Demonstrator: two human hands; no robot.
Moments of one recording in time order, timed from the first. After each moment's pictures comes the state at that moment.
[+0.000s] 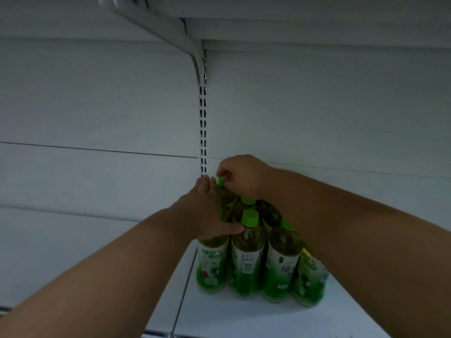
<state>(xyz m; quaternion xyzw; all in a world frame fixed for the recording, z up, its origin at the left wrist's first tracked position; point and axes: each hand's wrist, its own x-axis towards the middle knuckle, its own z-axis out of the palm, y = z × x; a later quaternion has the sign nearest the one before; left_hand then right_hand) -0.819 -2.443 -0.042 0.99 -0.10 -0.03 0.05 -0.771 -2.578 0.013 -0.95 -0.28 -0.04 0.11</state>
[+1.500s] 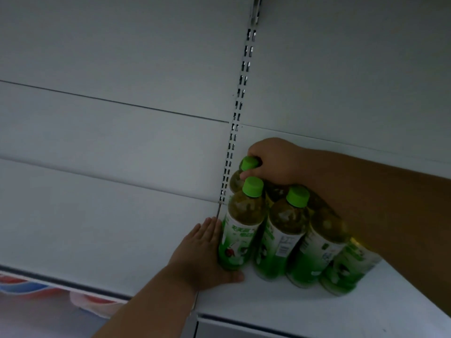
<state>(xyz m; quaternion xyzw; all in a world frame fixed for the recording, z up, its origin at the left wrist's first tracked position) -0.825 -2.389 -0.246 0.98 -0.15 -0.06 0.08 -0.746 -2.554 -0.023 -0.95 -0.30 -0.01 0.00</state>
